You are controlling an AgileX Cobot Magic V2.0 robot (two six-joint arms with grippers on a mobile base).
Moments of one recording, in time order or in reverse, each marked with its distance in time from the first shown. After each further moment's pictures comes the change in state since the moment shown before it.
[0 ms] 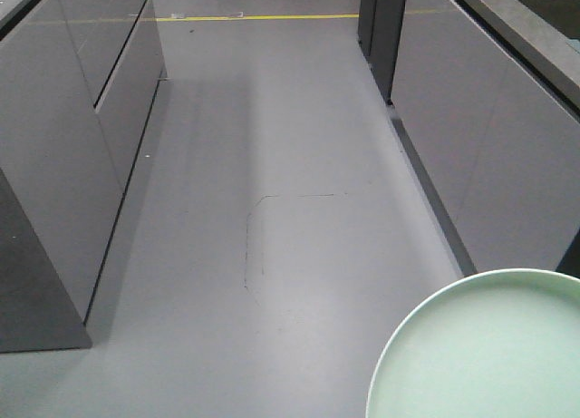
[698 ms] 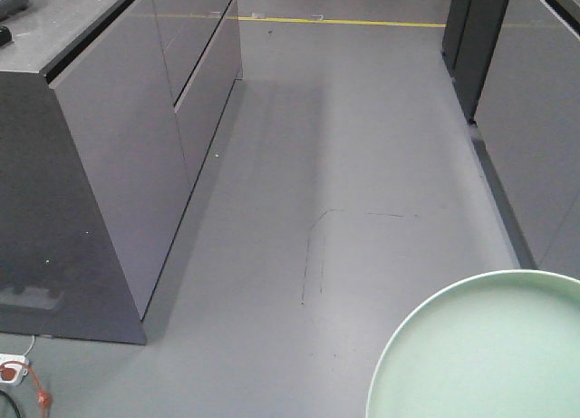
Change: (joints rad) left arm 0.000 0.000 0.000 0.000 0.000 0.000; right arm 0.000 0.000 0.000 0.000 0.003 0.000
